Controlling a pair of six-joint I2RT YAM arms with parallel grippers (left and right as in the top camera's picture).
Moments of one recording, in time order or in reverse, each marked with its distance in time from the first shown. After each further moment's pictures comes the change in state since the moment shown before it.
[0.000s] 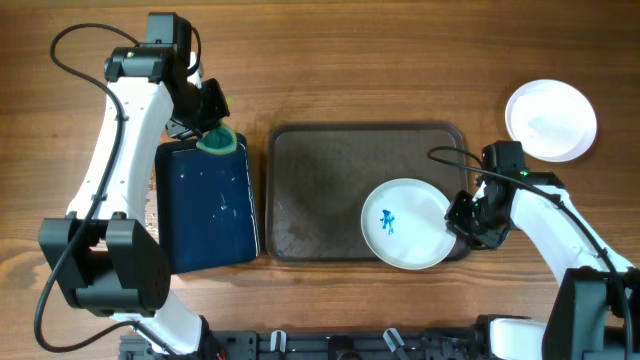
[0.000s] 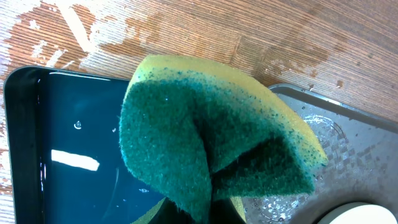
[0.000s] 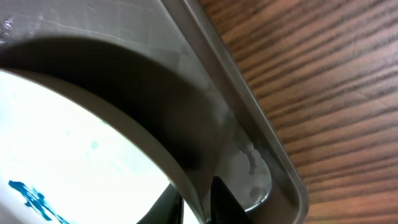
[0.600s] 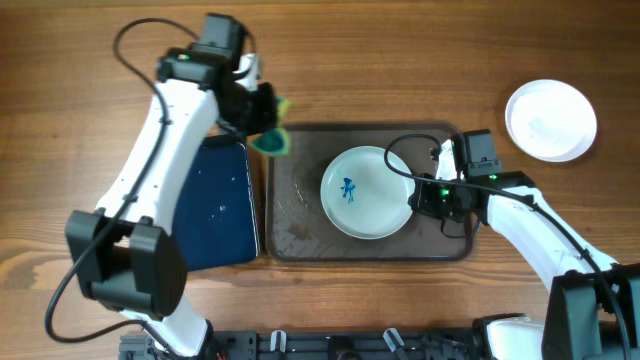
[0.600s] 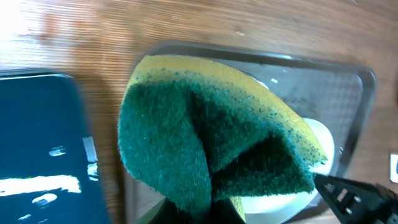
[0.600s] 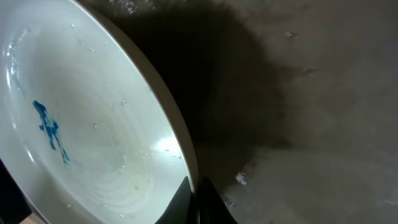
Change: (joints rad) left arm -0.208 0.014 0.000 0.068 0.172 -0.013; right arm 0.177 0.000 -0.006 0.307 -0.182 -0.121
